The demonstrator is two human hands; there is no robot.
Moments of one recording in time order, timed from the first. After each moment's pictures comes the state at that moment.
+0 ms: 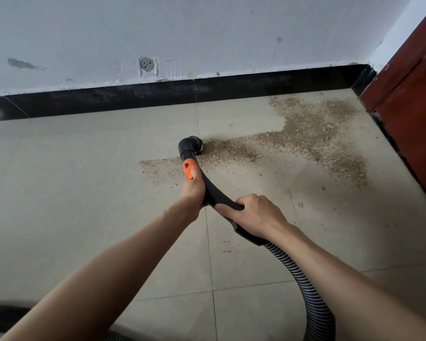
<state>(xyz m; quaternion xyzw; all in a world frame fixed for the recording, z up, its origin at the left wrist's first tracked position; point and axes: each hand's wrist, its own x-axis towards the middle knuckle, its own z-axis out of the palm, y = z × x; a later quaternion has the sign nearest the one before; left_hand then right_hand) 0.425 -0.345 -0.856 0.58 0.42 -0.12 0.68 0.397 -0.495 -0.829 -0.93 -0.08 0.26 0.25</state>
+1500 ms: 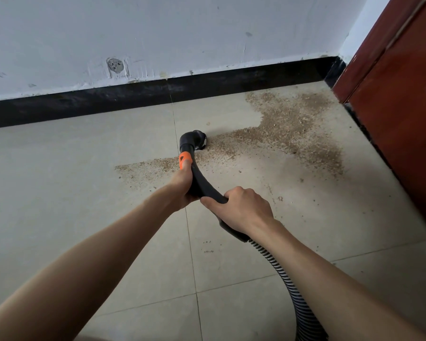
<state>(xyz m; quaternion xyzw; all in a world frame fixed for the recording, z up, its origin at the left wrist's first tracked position) 0.445 -0.366 -0.842 0.55 0.39 -0.21 0.71 0.396 -0.504 -0.810 -0.94 -0.02 0.24 0.23</state>
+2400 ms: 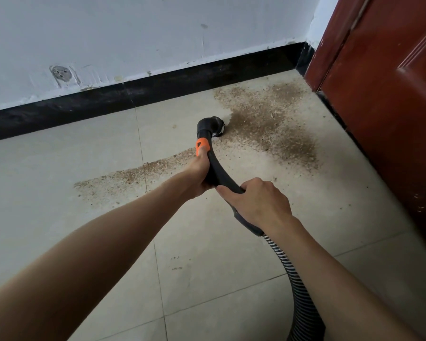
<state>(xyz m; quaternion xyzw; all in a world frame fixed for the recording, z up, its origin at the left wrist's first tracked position) 0.505 -0.477 -0.845 0.58 0.33 -0.27 0.70 0.430 -0.603 -0.821 -0.94 0.07 0.19 0.27</state>
